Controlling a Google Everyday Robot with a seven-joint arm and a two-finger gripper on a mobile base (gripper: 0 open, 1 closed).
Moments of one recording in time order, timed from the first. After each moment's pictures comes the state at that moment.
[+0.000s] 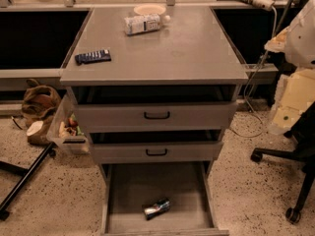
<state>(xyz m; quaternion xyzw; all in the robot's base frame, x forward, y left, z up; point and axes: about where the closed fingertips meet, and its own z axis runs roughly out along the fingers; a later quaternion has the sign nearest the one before) 0.438 -0.217 0.976 -0.60 0.78 -0.03 0.16</state>
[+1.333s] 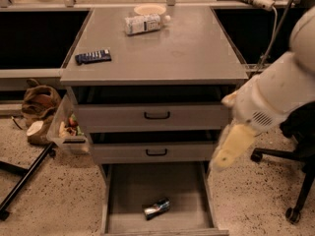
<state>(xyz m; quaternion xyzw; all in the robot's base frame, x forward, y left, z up) 0.440 -0.154 0.854 -0.56 0.80 0.10 0.19</state>
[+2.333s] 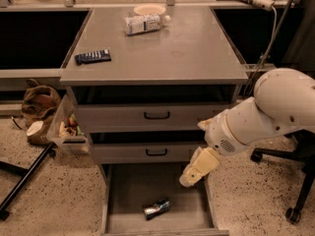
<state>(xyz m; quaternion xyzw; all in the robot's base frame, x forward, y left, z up) 0.444 -0.101 0.764 -0.52 0.80 0.19 0.23</state>
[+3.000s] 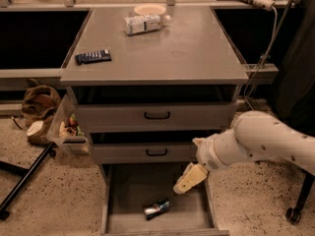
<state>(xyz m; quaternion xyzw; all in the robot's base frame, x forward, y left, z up) 0.474 -0.101 0.653 -0.50 0.80 0.19 0.25</state>
